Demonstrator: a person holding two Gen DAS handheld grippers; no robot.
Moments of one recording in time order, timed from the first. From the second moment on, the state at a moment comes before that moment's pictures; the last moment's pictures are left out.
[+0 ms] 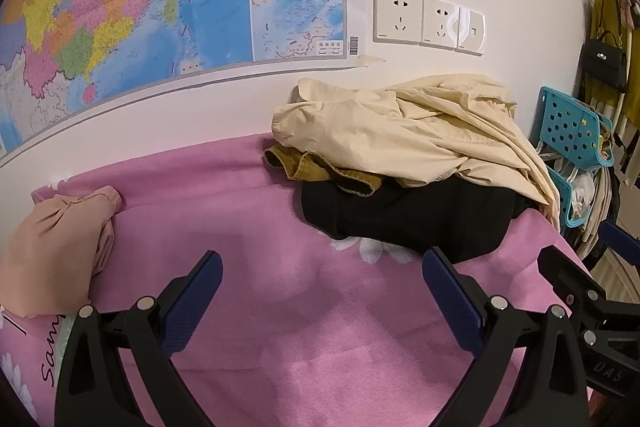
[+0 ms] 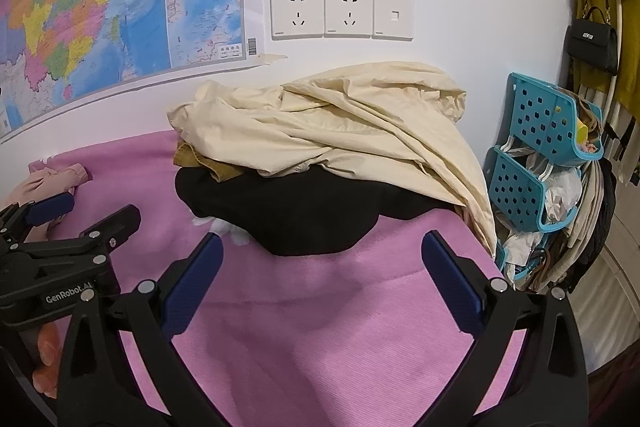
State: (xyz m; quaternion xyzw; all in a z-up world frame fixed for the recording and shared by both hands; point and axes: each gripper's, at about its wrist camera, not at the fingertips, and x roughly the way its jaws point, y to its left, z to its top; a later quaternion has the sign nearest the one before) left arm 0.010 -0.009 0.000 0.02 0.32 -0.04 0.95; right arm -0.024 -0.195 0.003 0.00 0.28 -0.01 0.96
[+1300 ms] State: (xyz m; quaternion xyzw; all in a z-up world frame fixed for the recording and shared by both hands) left arm 0.046 0.007 -0.005 0.00 0.33 -0.03 0.94; right arm 0.017 -0.189 0.006 -0.04 0.28 0.02 0.96
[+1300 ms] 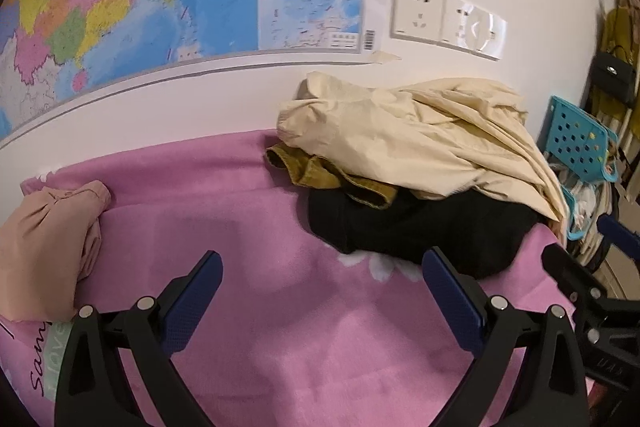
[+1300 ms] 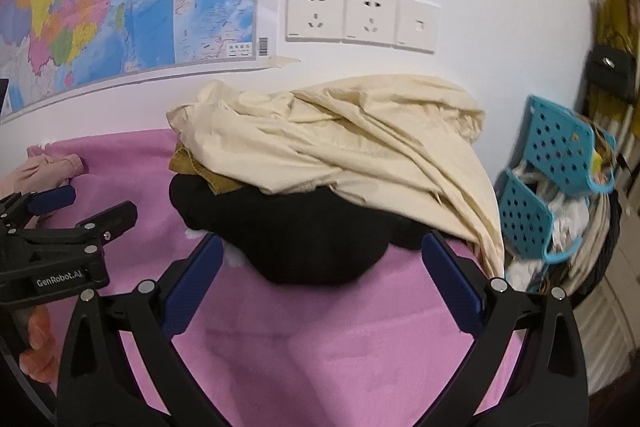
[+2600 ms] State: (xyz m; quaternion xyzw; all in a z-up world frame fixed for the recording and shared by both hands) left arm 0.154 0.040 -0.028 -0.03 0.36 -0.03 0.93; right arm 0.228 -0.154 0.026 -0.23 0.33 0.14 0.91
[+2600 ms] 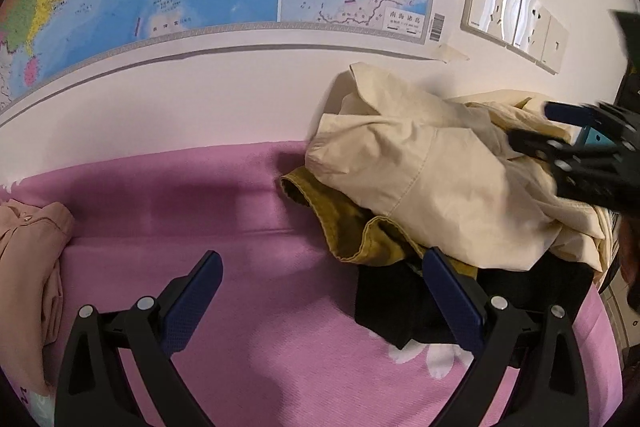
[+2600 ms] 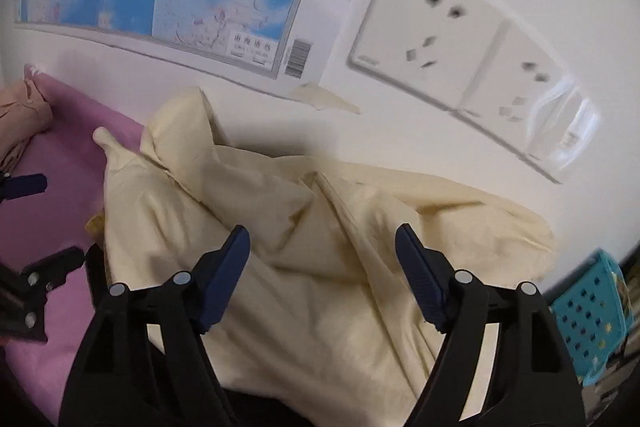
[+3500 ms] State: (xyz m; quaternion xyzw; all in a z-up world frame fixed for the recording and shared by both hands) left arm 0.107 0.010 0.023 0.00 0.21 -0.27 0.94; right arm 0.149 -0.243 0.224 -0.13 0.15 0.14 0.97
